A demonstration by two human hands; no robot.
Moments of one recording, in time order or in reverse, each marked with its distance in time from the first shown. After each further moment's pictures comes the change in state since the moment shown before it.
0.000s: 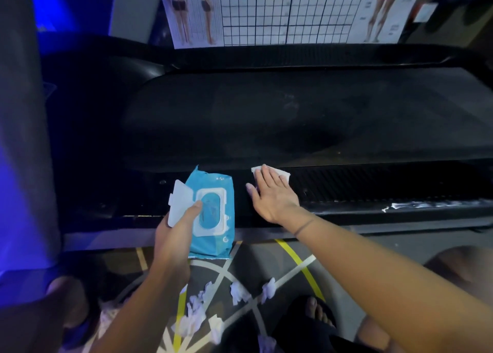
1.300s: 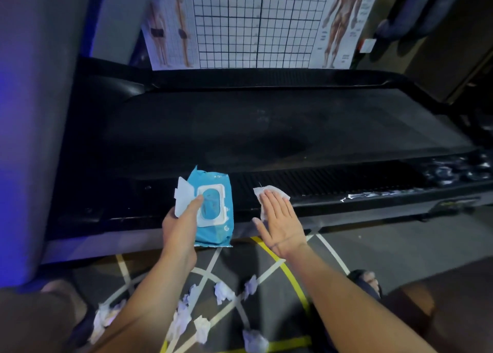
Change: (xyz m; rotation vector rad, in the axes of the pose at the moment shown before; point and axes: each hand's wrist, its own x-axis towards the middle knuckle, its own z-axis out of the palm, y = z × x) left_hand -0.018 -0.011 0.020 -0.081 -0.074 0.016; right_hand -0.102 0.060 0.047 -0.162 0.359 -0.067
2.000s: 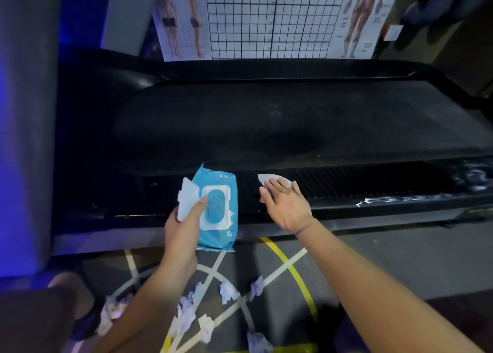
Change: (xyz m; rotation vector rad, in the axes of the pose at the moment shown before) left_hand 0.004 -0.005 -0.001 0.034 -0.006 0.035; right_hand 0.069 0.004 -0.028 0.155 -0.160 0.086
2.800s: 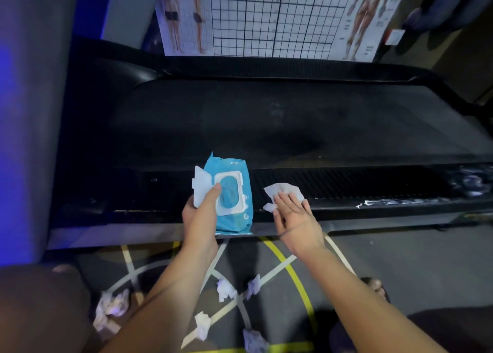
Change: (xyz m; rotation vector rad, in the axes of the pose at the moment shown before) left_hand 0.004 -0.001 0.034 -0.149 0.007 -0.039; right_hand -0.053 0.006 0.014 0.030 0.076 0.036
